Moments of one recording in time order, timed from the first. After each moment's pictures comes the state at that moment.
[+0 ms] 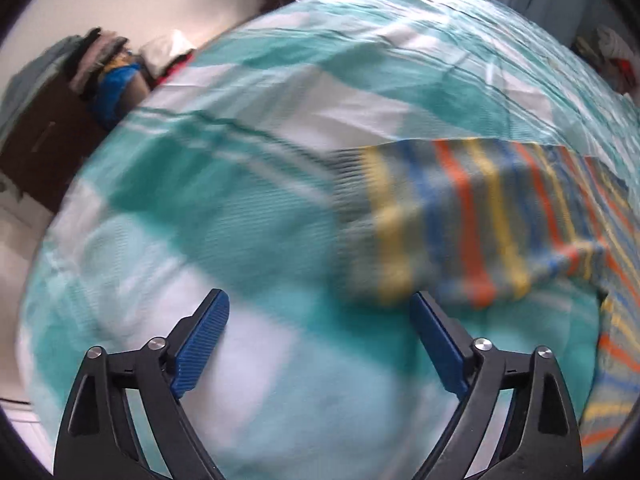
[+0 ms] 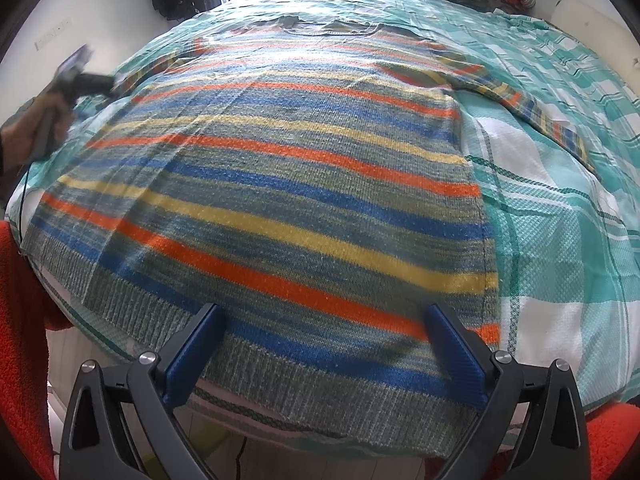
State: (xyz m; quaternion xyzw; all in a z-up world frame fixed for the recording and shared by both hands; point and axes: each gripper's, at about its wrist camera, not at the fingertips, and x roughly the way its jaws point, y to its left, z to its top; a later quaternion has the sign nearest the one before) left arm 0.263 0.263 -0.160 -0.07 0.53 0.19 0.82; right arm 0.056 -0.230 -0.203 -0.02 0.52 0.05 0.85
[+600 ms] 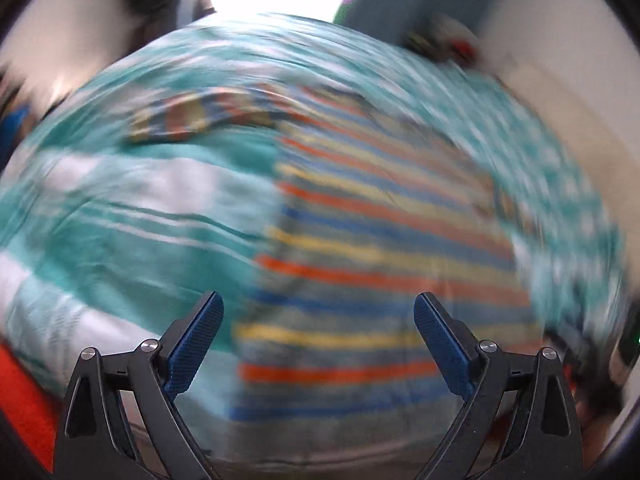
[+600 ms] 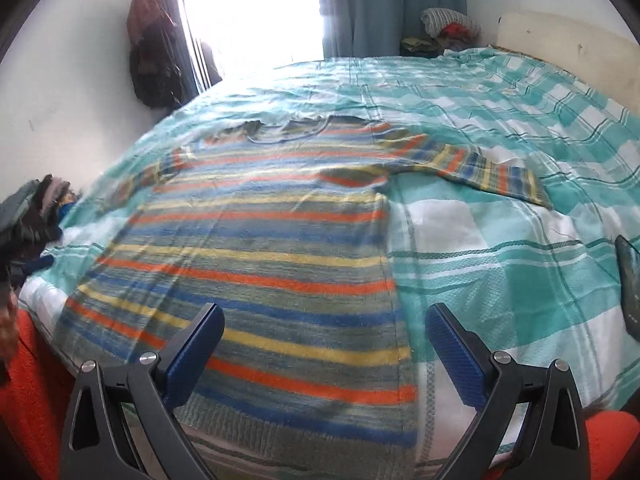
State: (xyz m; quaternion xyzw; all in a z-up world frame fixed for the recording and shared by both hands) left arm 0.066 0.045 -0.107 -0.07 0.46 -0.11 0.88; right arm 0.042 -0.264 -0.145 0.05 0.39 0.02 0.92
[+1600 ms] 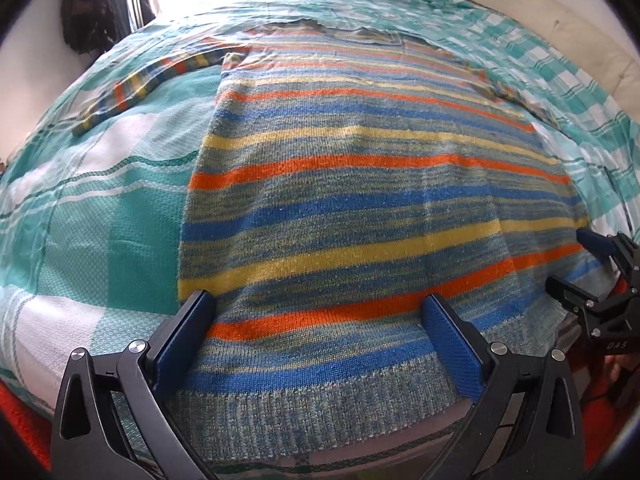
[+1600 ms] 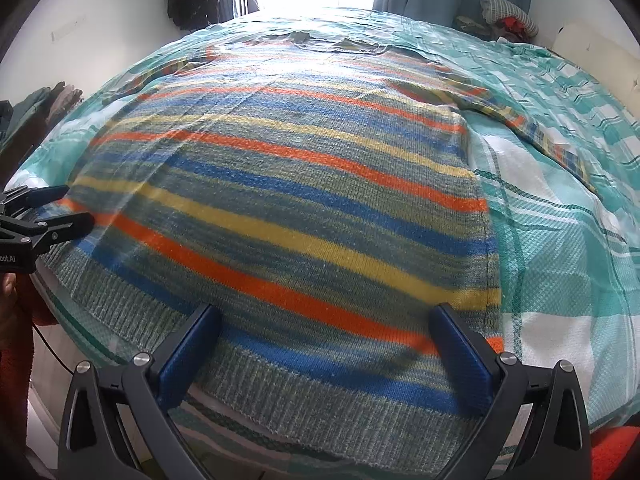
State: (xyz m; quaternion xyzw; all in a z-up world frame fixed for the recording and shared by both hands) left arm 0.053 0.011 -0.170 0.03 0.49 -0.12 0.86; right arm 0.050 -0.218 -0.219 -0.05 0.47 0.05 0.88
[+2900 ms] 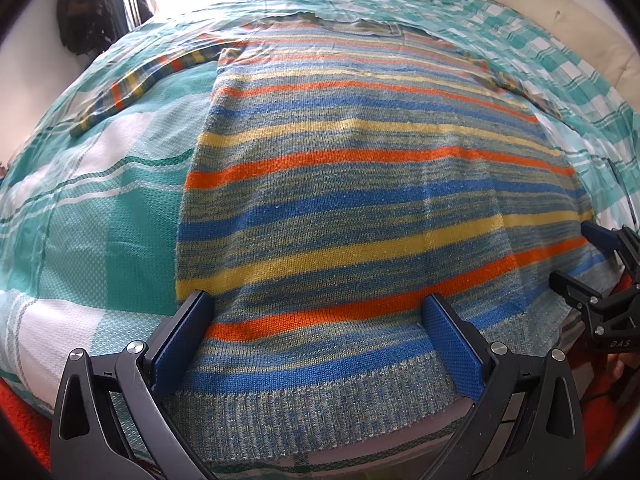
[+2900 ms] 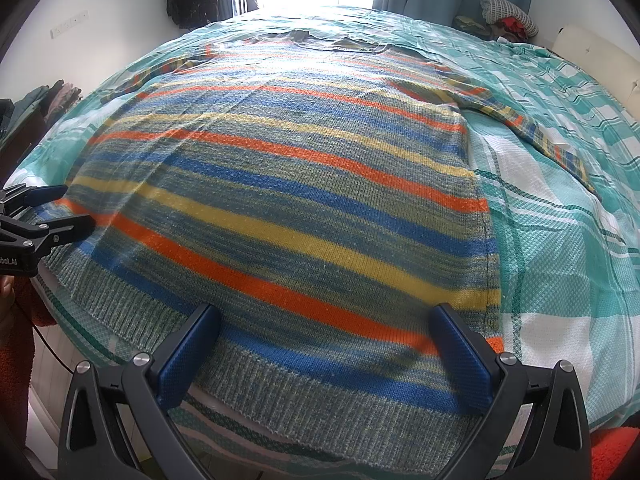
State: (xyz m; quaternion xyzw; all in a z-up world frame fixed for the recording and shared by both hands) left arm 0.055 0.008 -0.172 0.04 0.50 -0.12 0.85; right arm 0.051 -0.216 -0.220 -0.05 0.47 0.05 0.88
